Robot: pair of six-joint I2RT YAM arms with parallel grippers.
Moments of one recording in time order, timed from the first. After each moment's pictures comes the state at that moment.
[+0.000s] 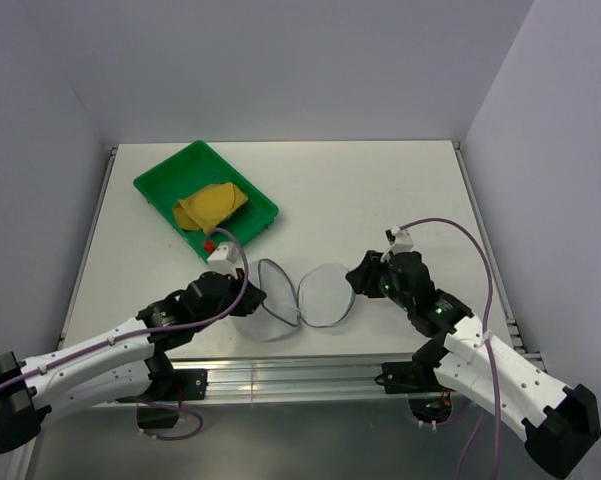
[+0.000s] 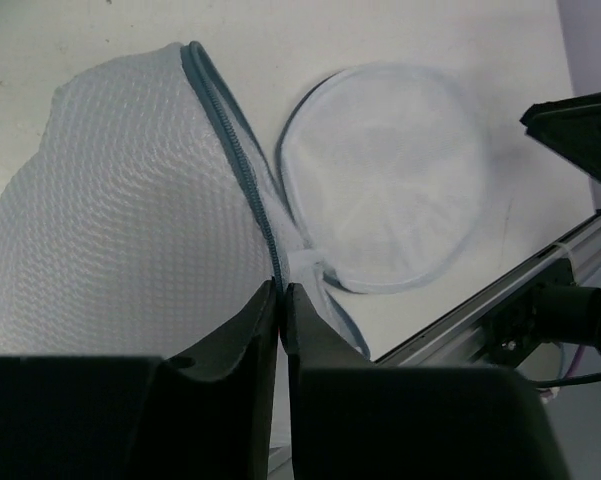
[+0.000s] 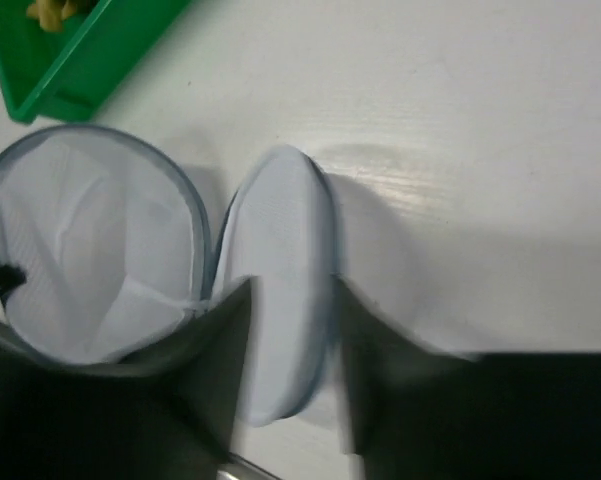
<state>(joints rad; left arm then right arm) -0.95 0.83 0.43 -0.12 -0.21 -0.81 0.60 0.67 0.42 -0.27 0.06 0.62</state>
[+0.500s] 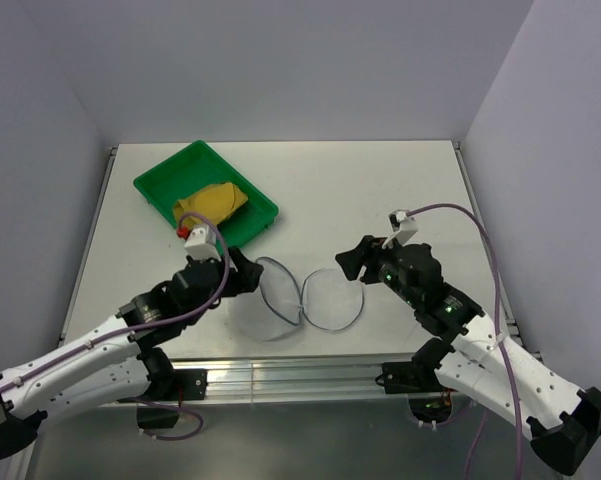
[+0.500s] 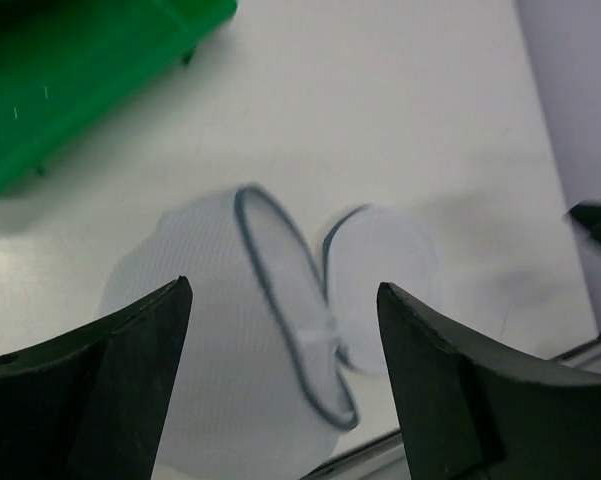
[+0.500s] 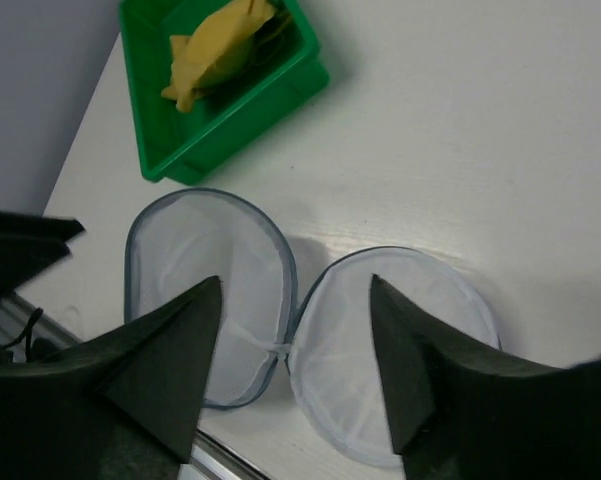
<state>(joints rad) -0.95 0.75 0.56 -0.27 -0.44 -0.83 0.65 0.66 0.56 -0.23 0.11 0.59</state>
